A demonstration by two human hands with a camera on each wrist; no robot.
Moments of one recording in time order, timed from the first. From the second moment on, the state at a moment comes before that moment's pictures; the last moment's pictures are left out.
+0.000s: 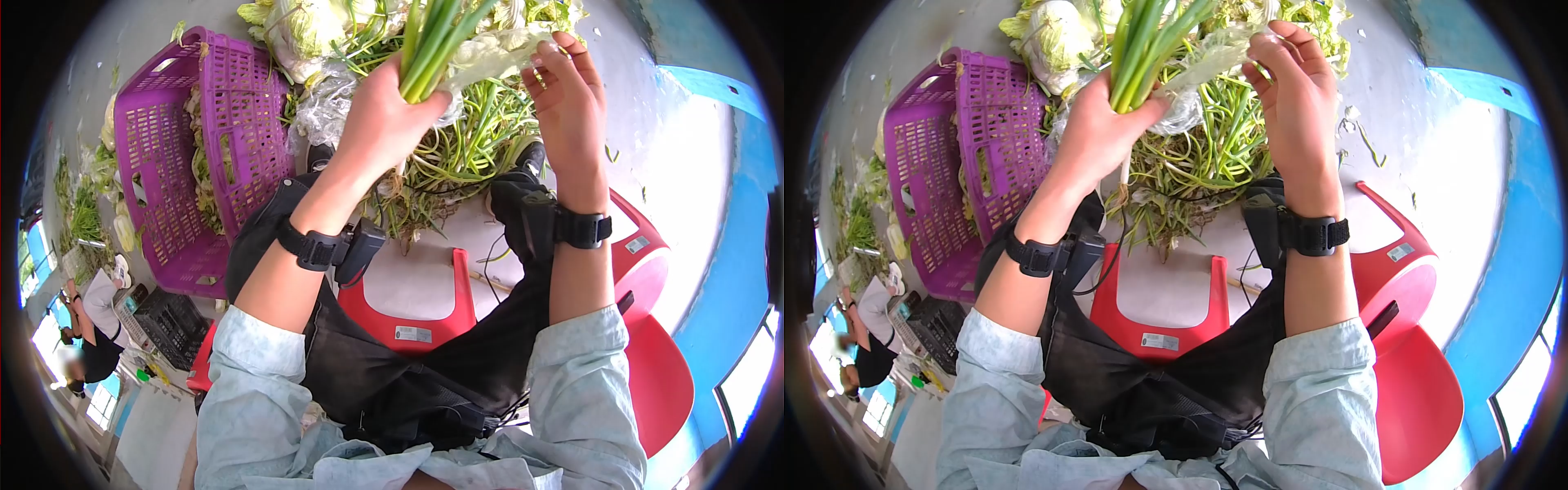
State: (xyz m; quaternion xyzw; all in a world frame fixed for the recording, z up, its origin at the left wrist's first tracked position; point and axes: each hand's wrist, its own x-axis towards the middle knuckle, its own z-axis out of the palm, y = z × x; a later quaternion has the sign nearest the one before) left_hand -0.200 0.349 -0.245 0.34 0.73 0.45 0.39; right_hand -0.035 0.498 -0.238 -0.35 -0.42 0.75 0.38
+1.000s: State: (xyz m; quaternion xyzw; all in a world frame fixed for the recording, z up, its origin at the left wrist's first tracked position) left_hand -0.210 0.348 -0.259 0.10 0.66 0.61 0.43; right_hand -0.040 0.485 -0.235 -0.16 -0.25 0.91 0.29
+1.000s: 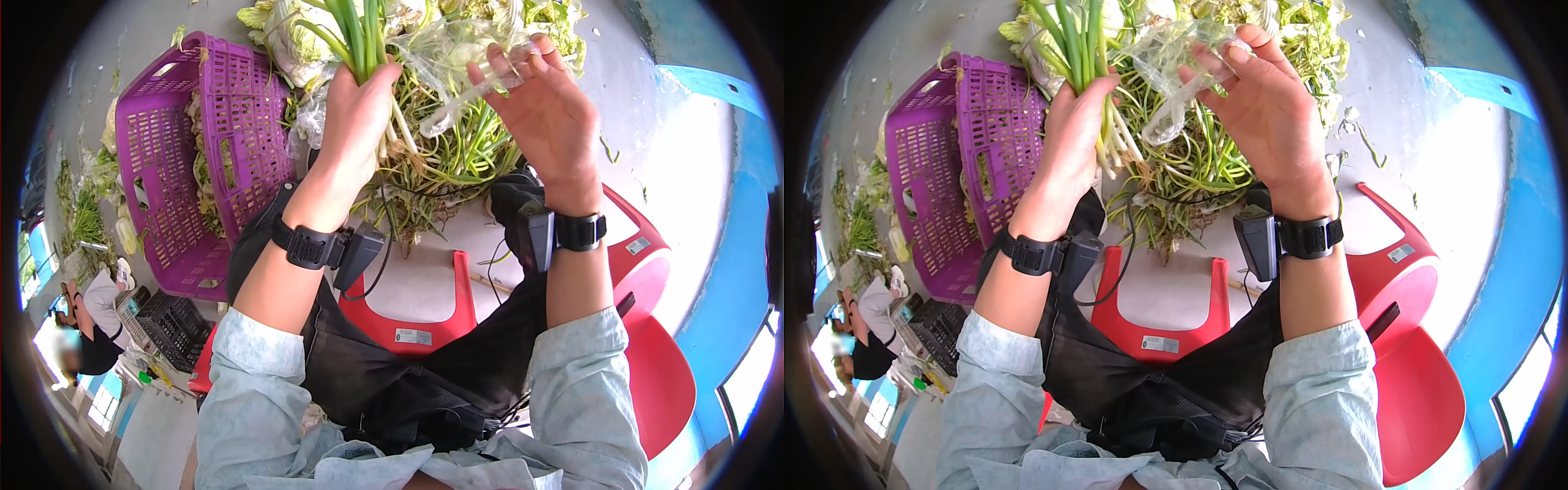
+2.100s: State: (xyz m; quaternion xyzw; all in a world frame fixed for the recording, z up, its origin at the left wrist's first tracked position) left_hand -0.189 0.349 -0.249 0.04 0.42 0.65 0.63; right_hand -0.066 0.440 -0.238 -0.38 -0.51 0.75 0.17
